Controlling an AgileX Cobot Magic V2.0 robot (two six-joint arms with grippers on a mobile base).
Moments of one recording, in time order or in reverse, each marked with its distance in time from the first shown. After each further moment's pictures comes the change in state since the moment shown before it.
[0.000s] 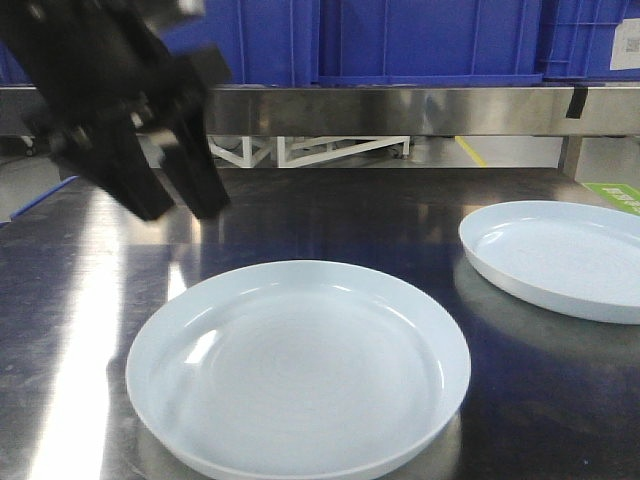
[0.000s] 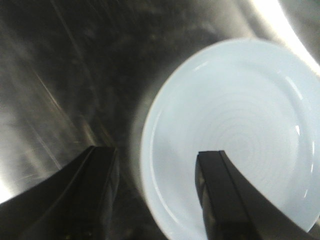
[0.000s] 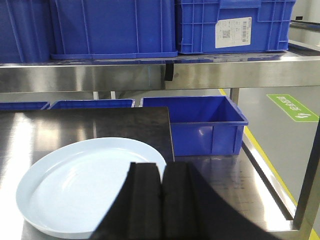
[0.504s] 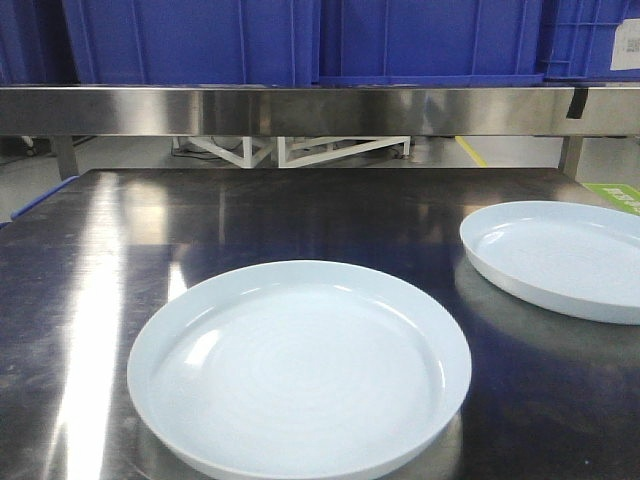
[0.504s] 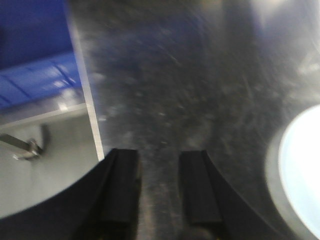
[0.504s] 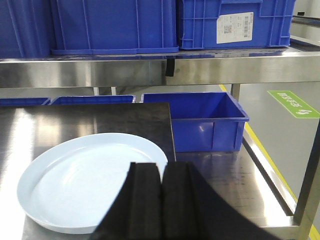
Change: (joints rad) left arm 0.257 -0.609 0.229 0.327 -0.098 -0.166; right arm 0.000 0.000 0.000 0.000 0.017 0.000
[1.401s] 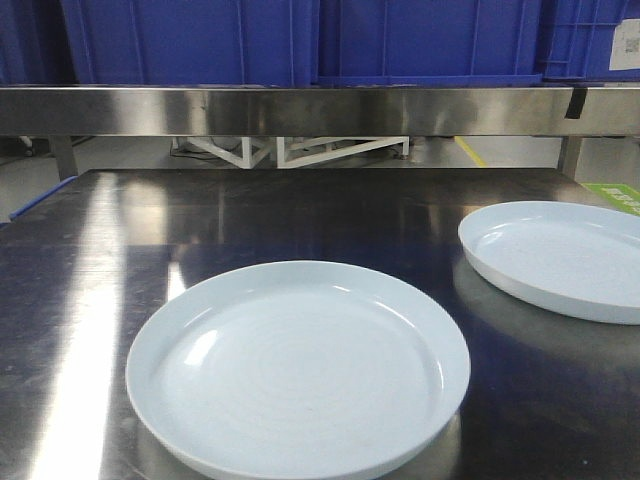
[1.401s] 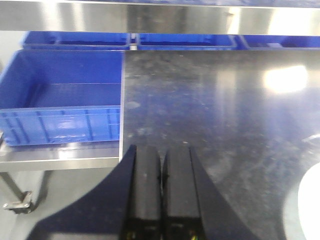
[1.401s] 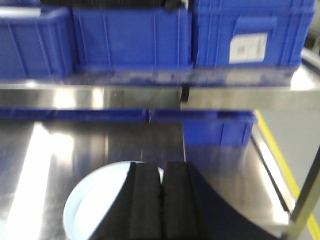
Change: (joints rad) left arm 0.066 -0.419 0.466 -0.011 -0.380 -0.112; right arm 0.000 0.341 -0.655 0.000 0.511 0.000
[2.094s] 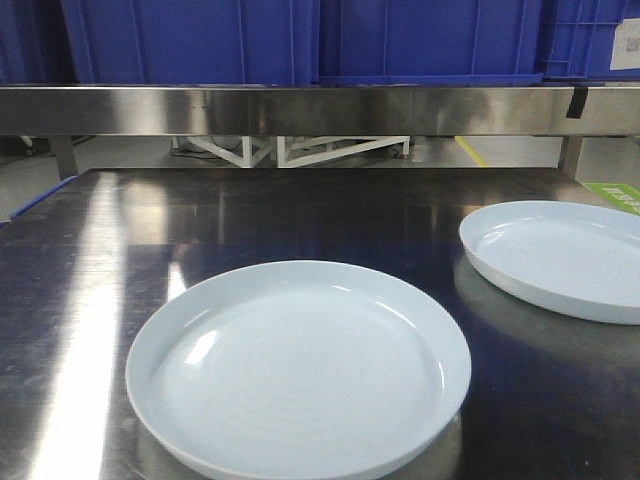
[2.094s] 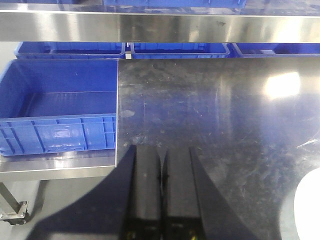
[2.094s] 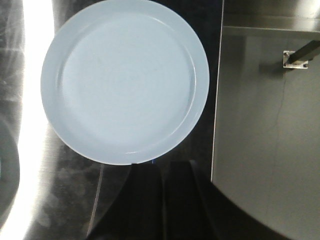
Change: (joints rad) left arm -0.011 0.000 0.000 0.000 -0.029 0.000; right arm 0.017 0.841 -0.438 -0.014 0.453 0.000
